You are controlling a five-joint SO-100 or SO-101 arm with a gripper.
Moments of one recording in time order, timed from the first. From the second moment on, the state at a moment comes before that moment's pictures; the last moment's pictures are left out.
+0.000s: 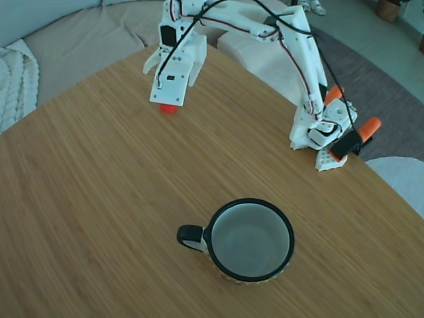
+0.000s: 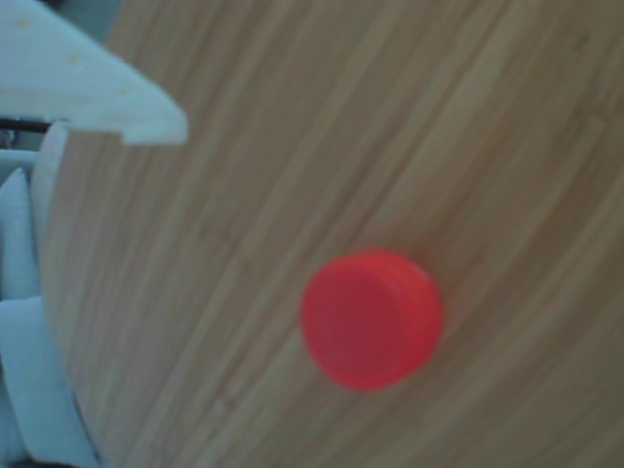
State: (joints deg) arm 60.7 55.6 55.5 85.7 -14.5
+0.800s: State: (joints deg) arm 55.0 50.9 55.5 87.4 -16.9
